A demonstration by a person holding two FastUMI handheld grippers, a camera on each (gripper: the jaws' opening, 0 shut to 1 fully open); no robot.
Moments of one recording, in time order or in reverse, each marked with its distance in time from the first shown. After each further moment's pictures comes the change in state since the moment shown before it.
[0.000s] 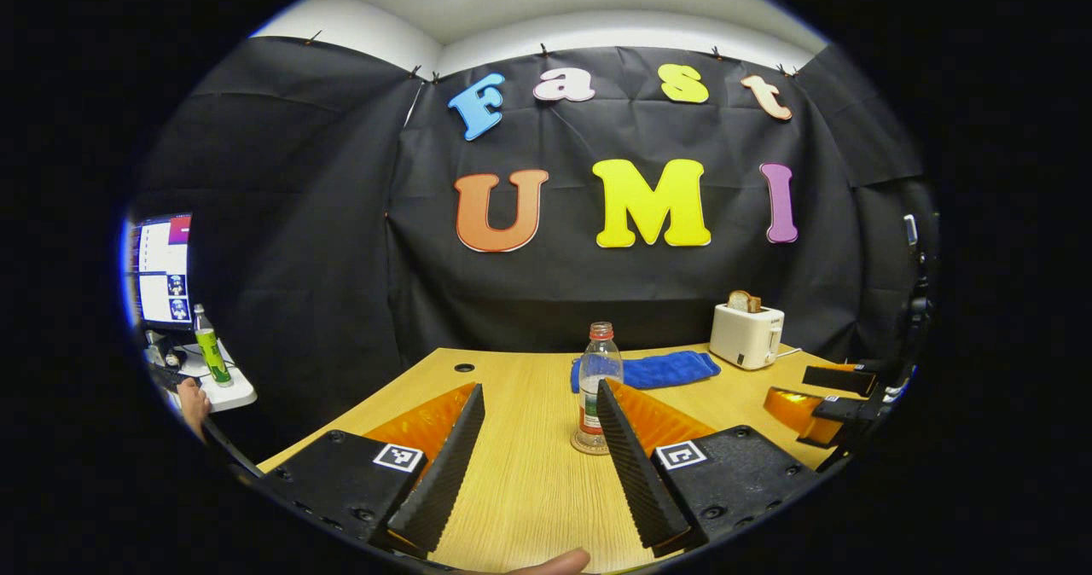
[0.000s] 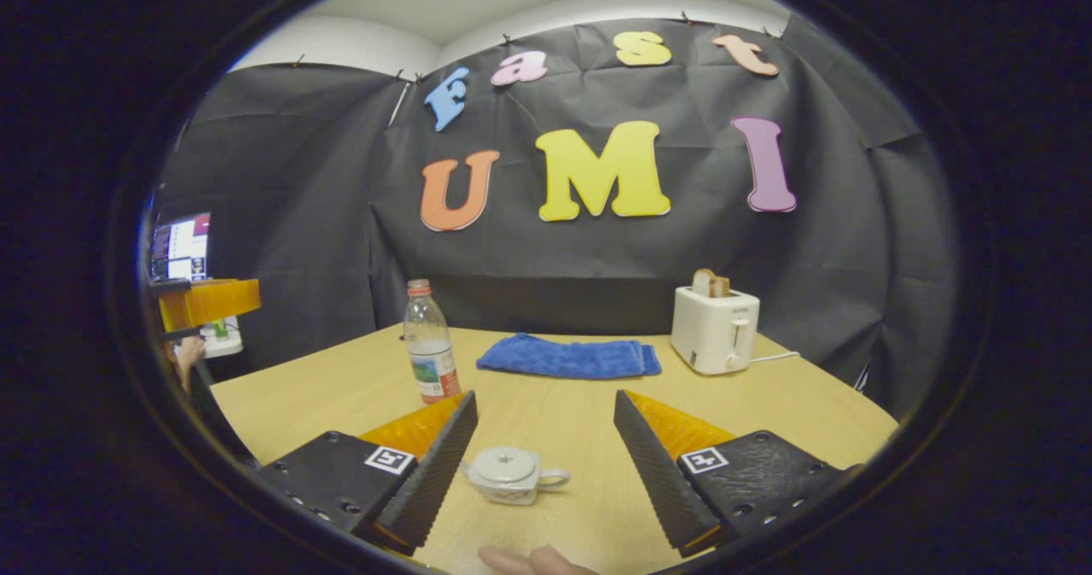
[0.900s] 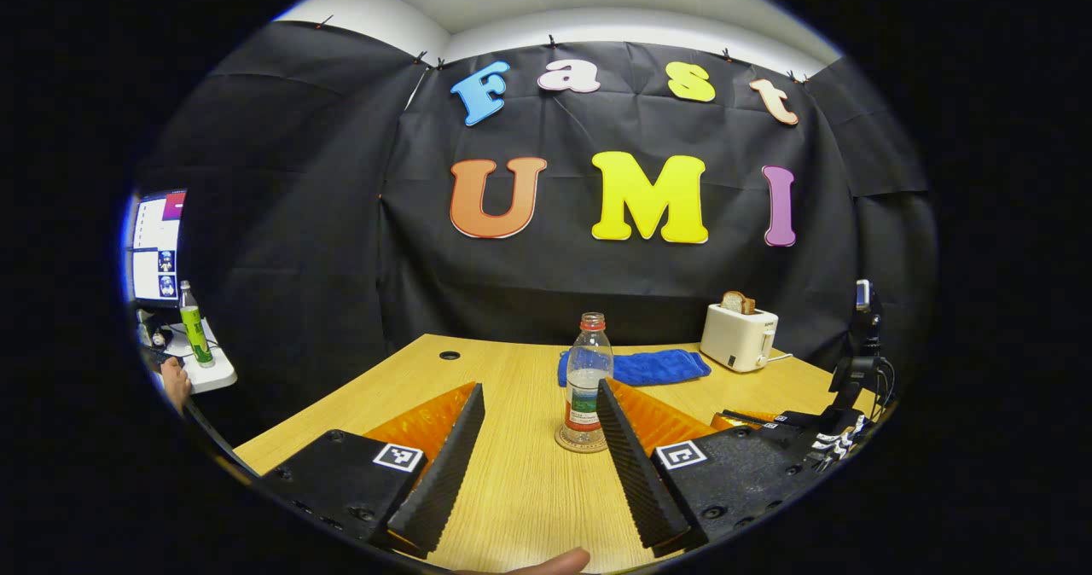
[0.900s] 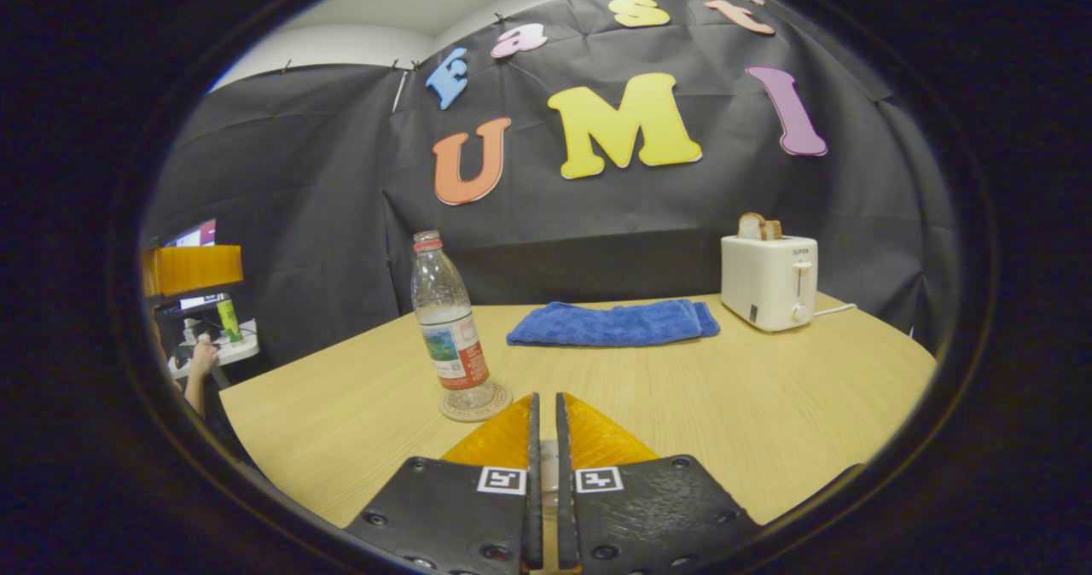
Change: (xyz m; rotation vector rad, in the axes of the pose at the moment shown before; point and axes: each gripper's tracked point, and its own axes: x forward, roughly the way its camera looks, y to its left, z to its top) left arm 0.015 -0.012 -0.019 -0.058 0.031 -0.033; right arm 0.071 0.046 -0.066 0.060 0.100 0.110
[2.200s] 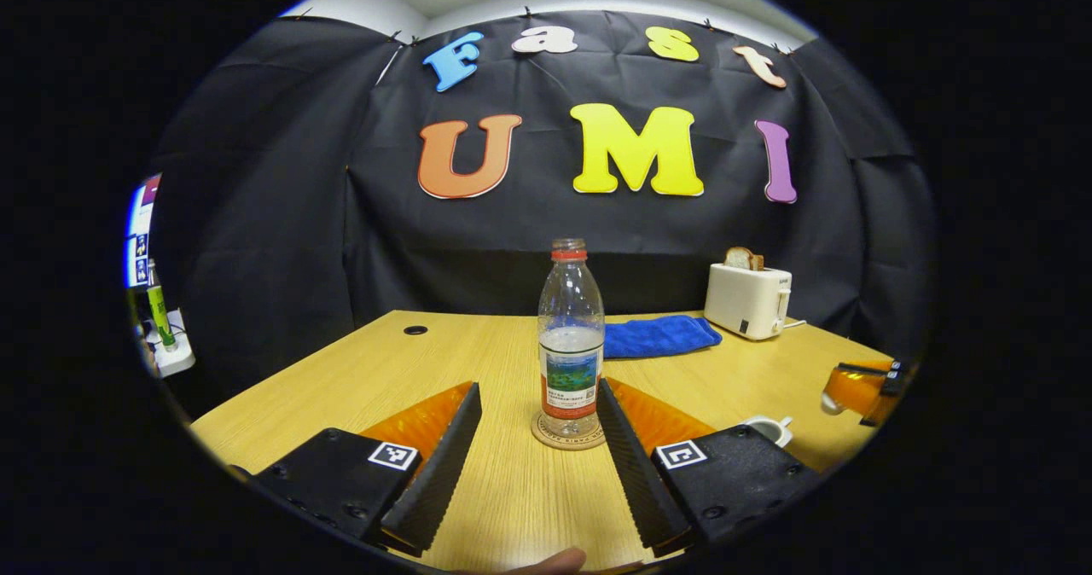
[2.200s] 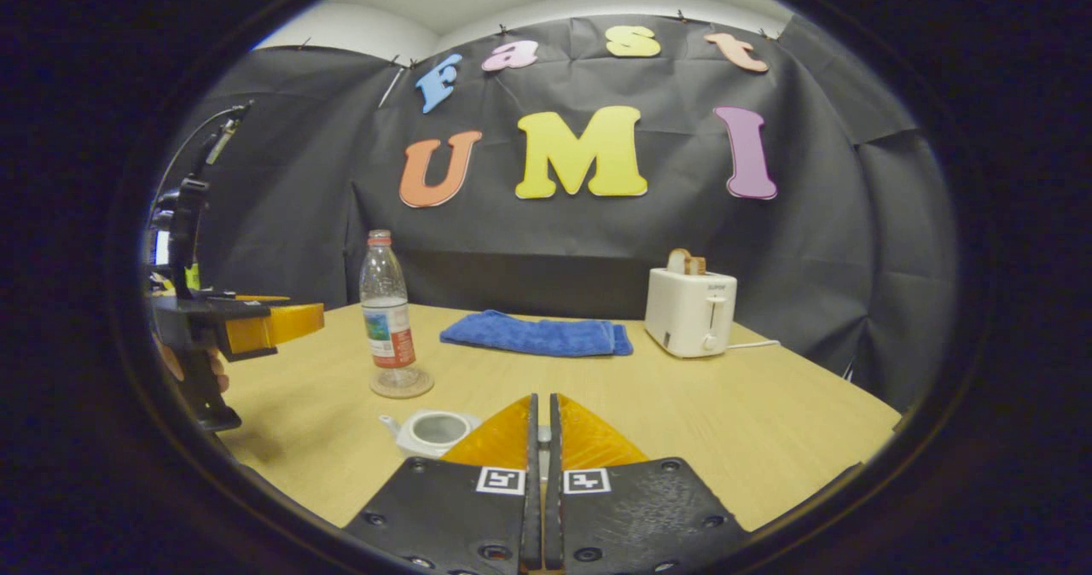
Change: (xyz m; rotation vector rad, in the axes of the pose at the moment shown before) left arm 0.076 -0.027 -0.072 0.026 0.027 -0.023; right arm -0.050 -0.063 0.004 -0.100 -0.066 -0.161
